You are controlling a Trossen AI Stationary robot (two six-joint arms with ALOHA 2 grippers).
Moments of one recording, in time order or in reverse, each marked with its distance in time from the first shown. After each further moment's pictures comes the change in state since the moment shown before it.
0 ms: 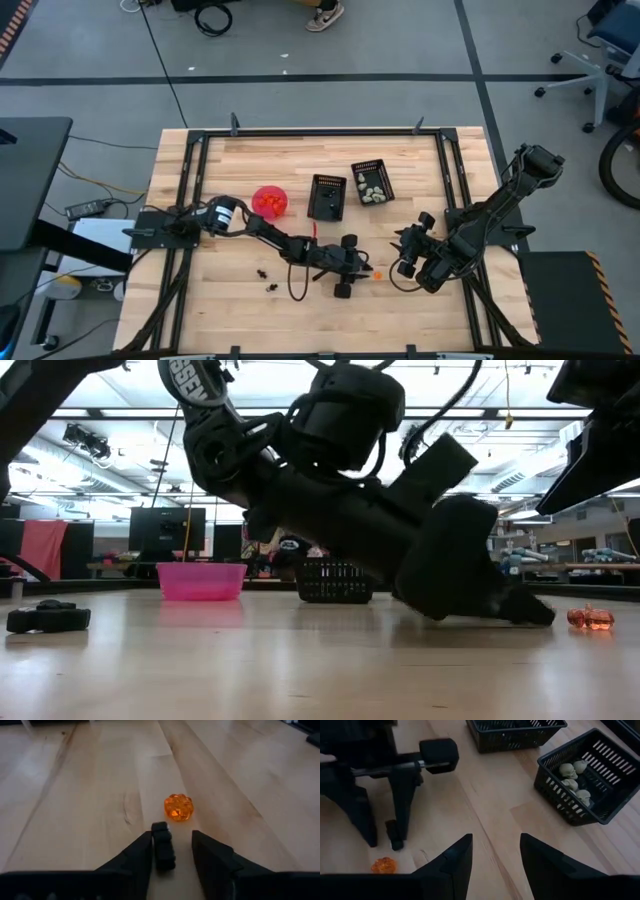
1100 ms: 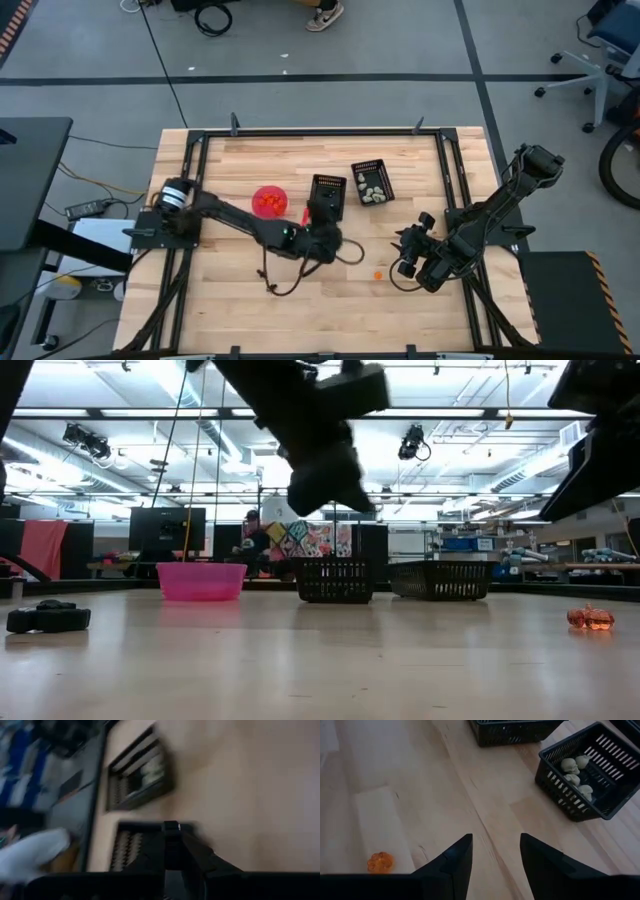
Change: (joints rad) left arm -0.026 -0.417 -0.002 -0.875 -0.707 0.216; right arm 0.000 0.000 -0.018 0.011 -0.014 0.001
